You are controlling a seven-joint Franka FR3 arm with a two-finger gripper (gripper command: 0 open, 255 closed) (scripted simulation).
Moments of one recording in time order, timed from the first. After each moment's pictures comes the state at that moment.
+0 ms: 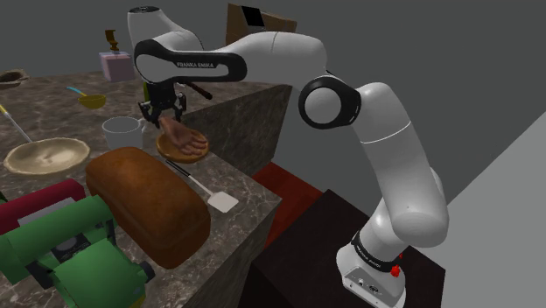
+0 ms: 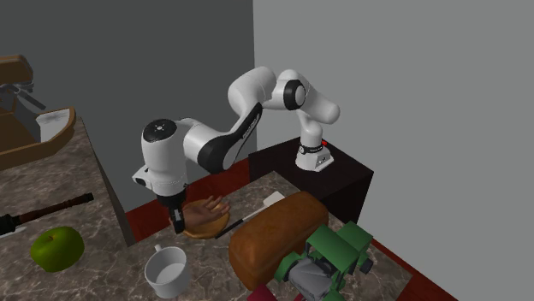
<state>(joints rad) 0.21 0.85 0.27 -0.94 -0.36 1.77 0.51</state>
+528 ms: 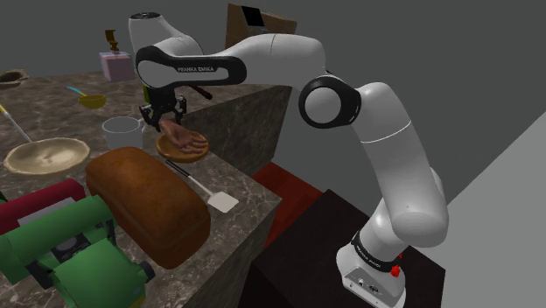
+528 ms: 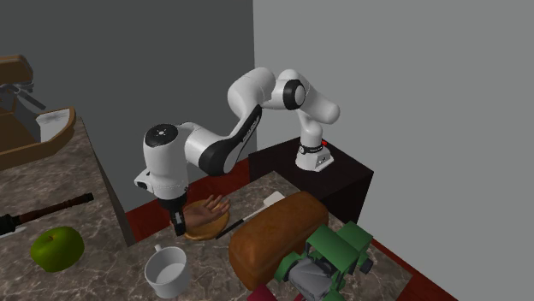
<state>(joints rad) 0.20 0.85 0.27 -0.97 -0.37 1.81 0.52</state>
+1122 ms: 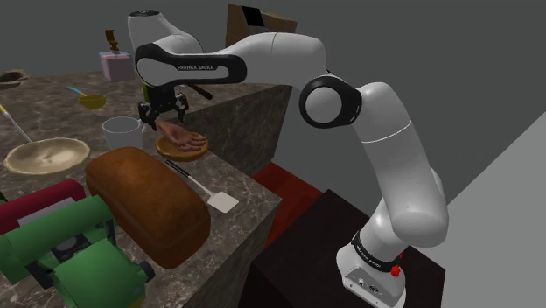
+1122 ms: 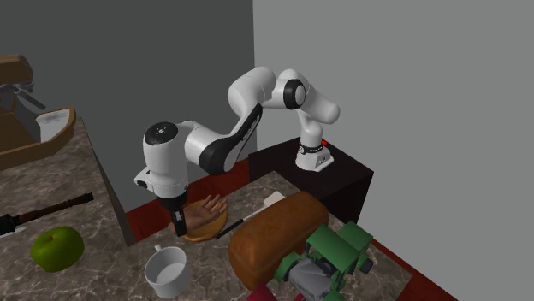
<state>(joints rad) 0.20 0.85 0.27 -0.97 -0.37 1.80 0.52</state>
